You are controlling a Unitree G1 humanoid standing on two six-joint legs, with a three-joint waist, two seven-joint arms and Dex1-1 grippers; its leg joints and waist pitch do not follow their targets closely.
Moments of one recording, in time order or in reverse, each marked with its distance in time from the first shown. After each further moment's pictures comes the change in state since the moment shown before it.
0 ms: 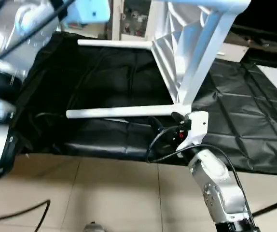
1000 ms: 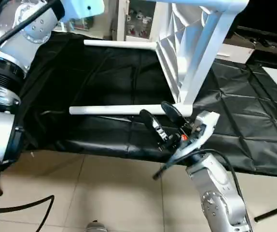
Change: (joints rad) left arm -0.052 -0.054 0.053 0.218 -0.073 -0.014 -0.036; right arm 0.086 0.050 0.033 -0.166 0.224 -0.116 0.263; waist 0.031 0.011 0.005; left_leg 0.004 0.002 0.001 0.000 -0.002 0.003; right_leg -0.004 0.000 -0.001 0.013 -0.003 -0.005
